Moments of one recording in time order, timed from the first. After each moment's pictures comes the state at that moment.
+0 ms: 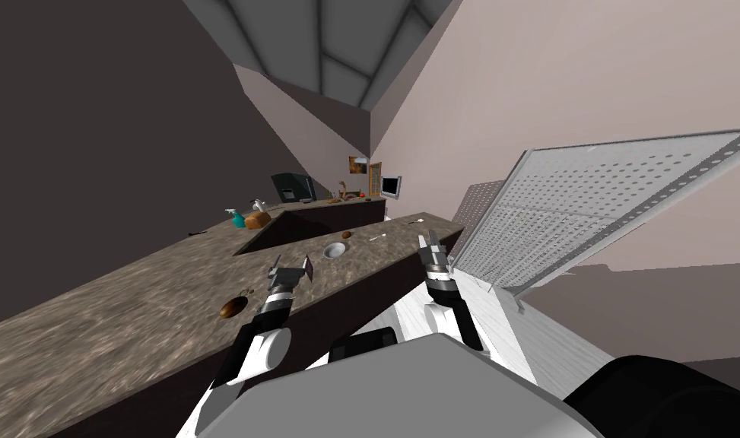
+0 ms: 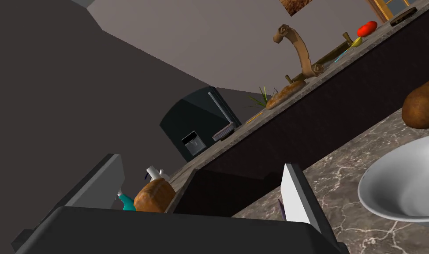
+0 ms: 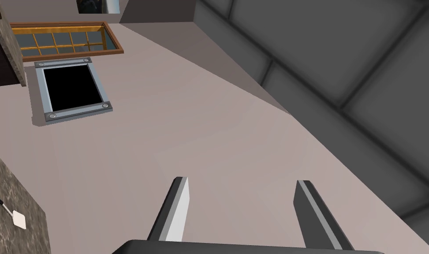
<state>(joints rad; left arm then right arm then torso) 0.38 0.20 -0.03 -1.94 0.48 -0.30 0.56 0.51 -0.04 -0.03 -2.22 -0.07 -0.49 -0.05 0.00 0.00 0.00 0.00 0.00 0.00</state>
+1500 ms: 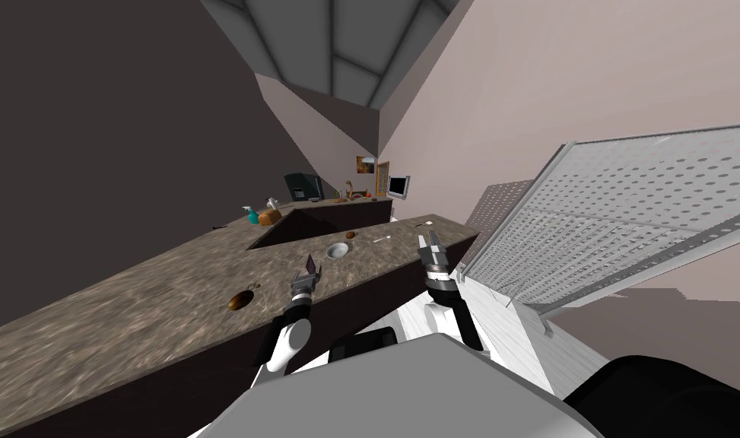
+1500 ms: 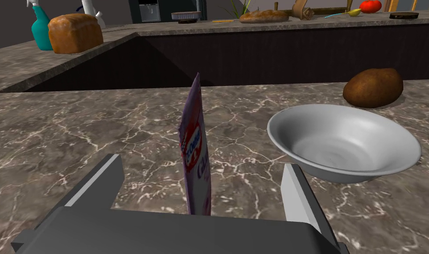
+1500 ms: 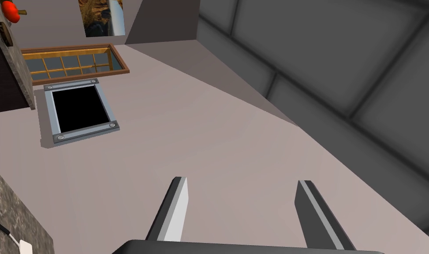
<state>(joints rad) 0.32 -0.02 -0.02 -1.75 0.74 -0.15 0.76 0.51 -0.05 -0.03 -2.22 -0.07 -0.49 -0.05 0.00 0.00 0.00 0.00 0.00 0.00</state>
